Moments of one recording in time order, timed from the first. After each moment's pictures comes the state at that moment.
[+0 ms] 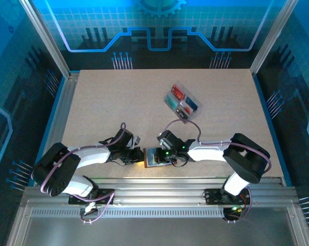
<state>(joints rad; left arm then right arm) -0.55 1.42 0.45 -0.09 0.50 -0.77 0.93 1.62 0.73 -0.08 -0.22 0.84</state>
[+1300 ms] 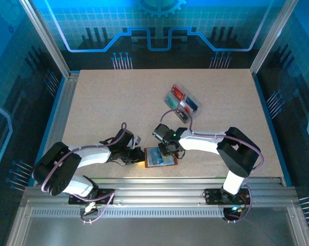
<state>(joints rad) -0.56 1.43 0.45 -0.07 0.50 -0.77 0.90 1.74 1.00 -0.57 0.16 0.54</state>
